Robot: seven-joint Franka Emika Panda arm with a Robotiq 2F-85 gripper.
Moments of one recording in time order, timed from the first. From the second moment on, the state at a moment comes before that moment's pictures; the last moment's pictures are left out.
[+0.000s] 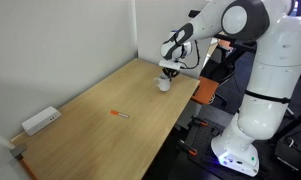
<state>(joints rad) -0.19 0.27 -0.33 -2.20 0.18 2.40 0.78</state>
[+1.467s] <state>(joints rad) -0.18 0.20 -0.33 -2.22 0.04 2.40 0.93</state>
